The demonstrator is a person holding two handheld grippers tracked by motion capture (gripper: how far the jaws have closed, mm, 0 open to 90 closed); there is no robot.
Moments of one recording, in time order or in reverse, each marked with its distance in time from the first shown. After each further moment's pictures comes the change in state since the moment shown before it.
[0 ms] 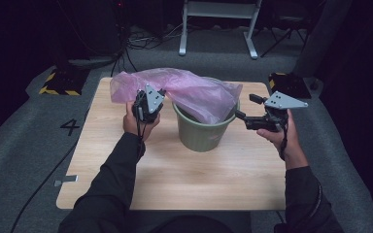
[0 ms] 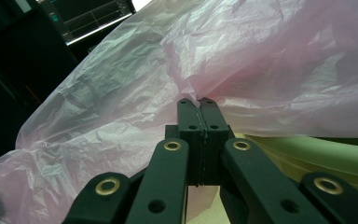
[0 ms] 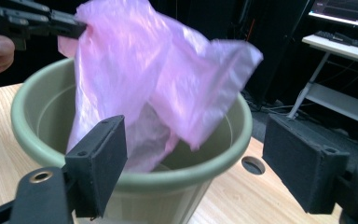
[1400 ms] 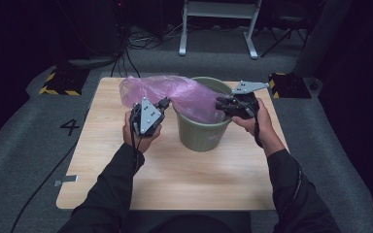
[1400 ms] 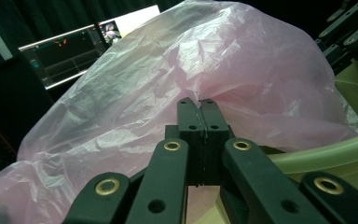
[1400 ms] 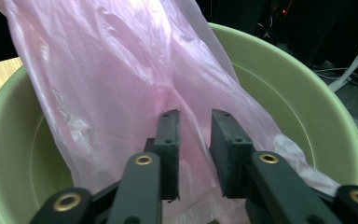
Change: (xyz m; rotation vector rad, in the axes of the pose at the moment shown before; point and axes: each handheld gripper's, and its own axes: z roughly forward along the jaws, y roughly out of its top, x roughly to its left) left arm -0.015 -0.002 -0.044 -0.196 -0.096 0.010; right arm 0.013 0.019 0.076 0.211 0.142 0.020
